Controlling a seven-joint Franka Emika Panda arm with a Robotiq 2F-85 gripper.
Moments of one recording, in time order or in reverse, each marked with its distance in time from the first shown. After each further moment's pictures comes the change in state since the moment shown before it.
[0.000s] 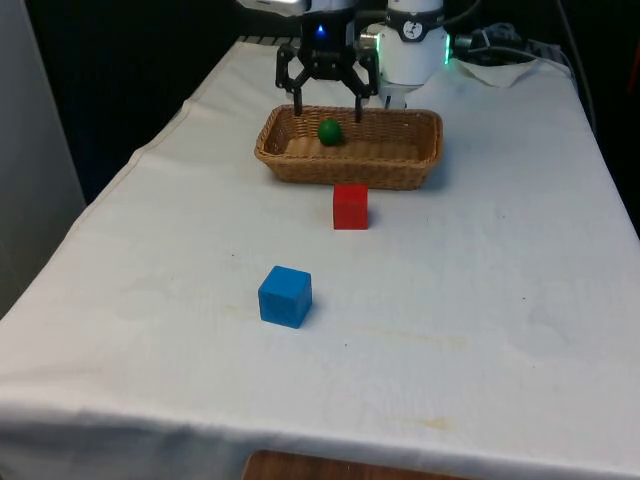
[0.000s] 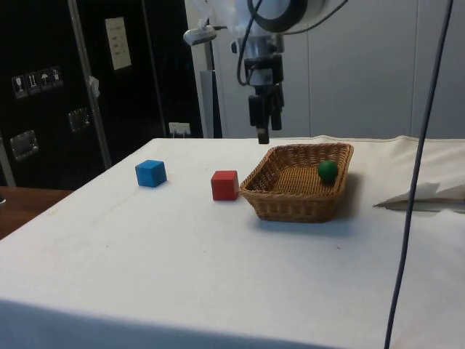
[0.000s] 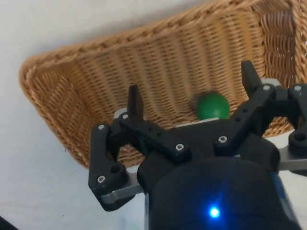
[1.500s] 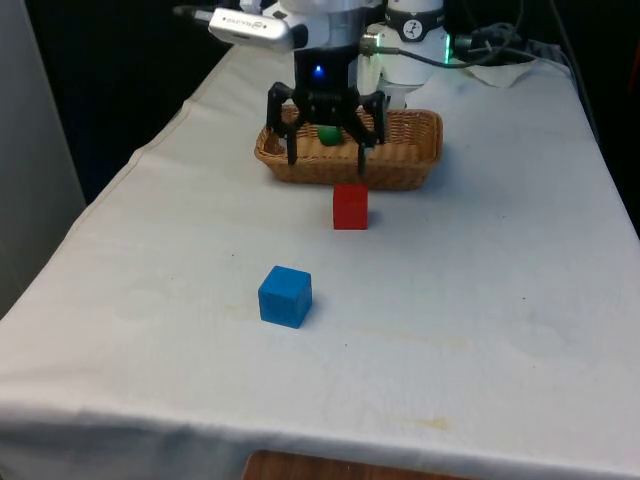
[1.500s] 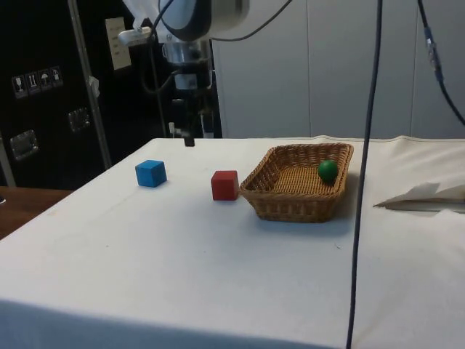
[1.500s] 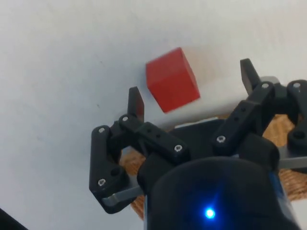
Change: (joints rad) arm 0.000 0.377 0.061 0.509 0.236 -0.138 -0.045
